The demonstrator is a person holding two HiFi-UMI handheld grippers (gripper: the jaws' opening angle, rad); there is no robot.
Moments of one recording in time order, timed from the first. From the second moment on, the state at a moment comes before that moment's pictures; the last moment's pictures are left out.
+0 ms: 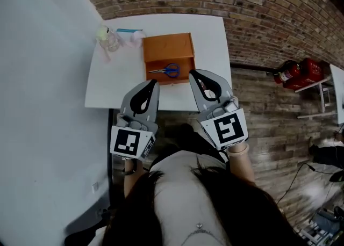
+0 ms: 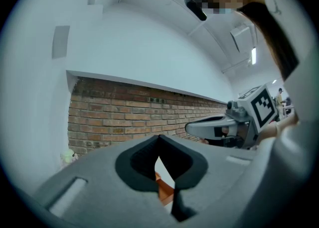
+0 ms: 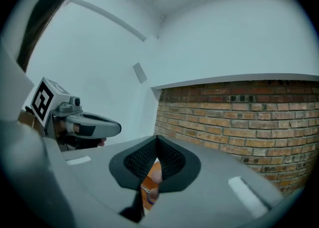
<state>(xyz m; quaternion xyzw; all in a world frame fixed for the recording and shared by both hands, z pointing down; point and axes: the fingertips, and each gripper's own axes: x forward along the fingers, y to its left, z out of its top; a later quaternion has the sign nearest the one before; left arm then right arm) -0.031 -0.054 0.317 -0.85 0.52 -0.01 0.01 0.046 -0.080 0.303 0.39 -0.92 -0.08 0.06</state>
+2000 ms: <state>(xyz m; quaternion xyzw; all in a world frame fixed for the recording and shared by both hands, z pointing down) -0.071 -0.163 0.313 -0.83 0.56 0.00 0.00 -0.004 -0.195 0.331 0.29 -0.95 -0.07 0.10</state>
